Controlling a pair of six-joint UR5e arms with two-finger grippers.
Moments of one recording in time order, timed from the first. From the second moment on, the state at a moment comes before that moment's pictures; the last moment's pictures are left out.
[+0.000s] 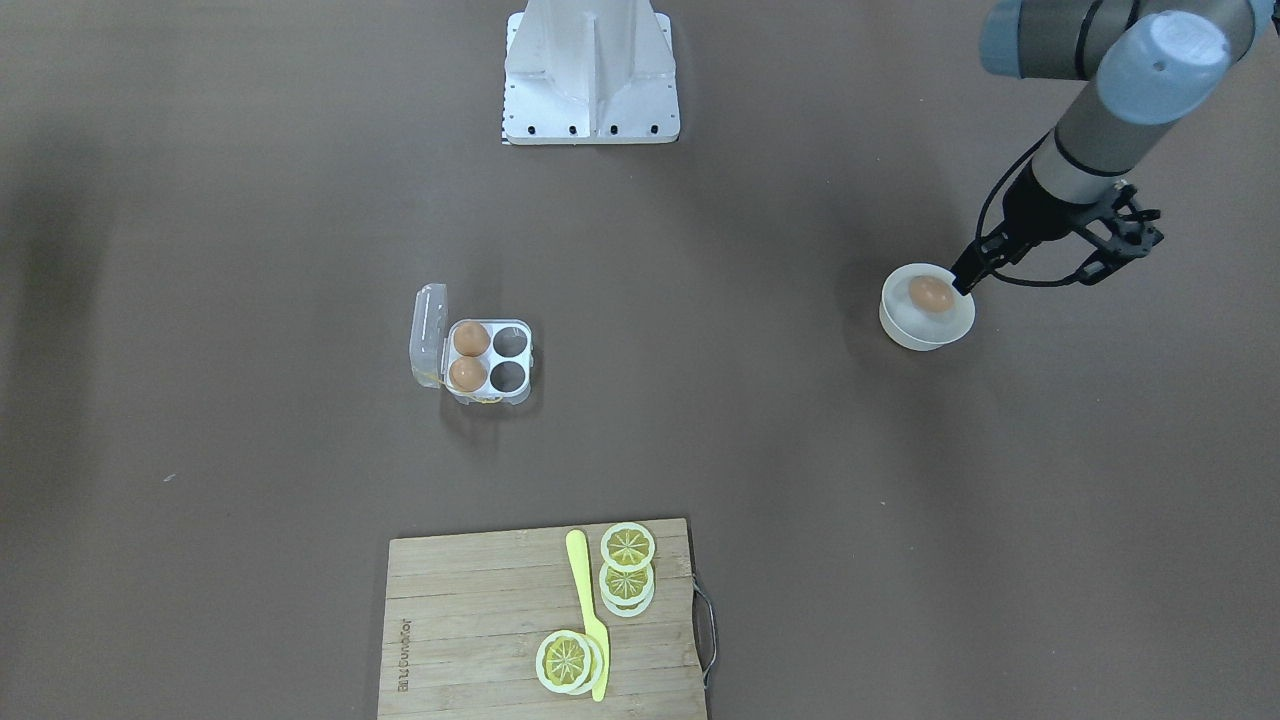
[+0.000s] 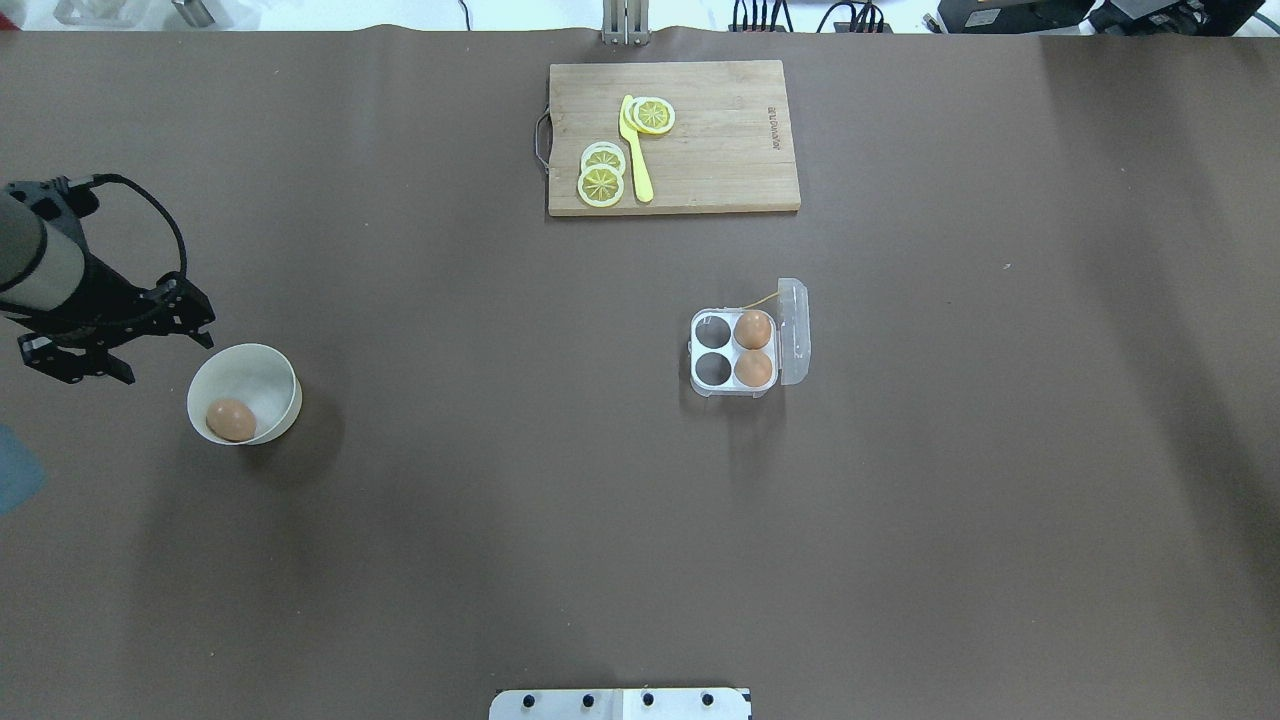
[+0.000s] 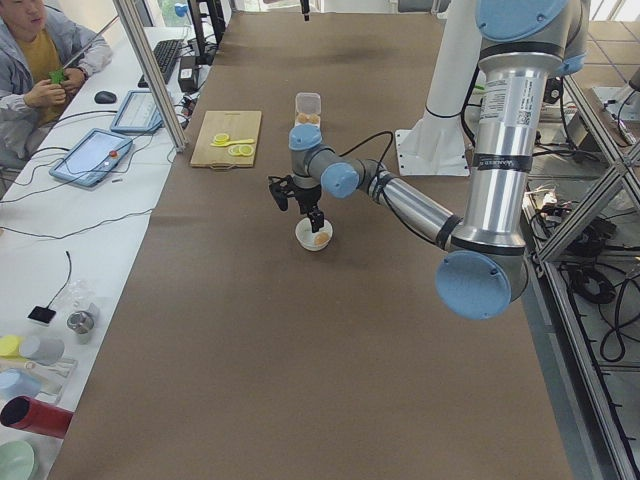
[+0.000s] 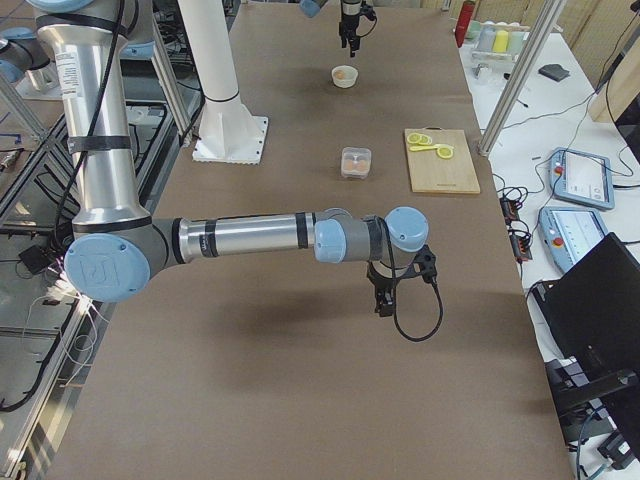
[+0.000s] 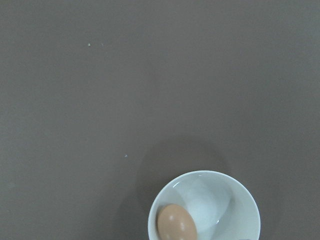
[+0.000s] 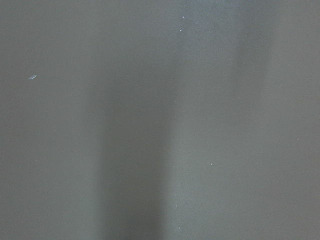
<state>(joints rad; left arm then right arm) -0.85 -1.67 -1.95 -1.65 -2.09 -1.40 1.45 -1.48 1.59 -1.62 2.41 -0.09</state>
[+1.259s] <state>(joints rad) -0.72 -1.70 -1.84 -1.68 -1.99 -1.49 1.45 -1.49 1.61 -1.62 2.41 -0.09</state>
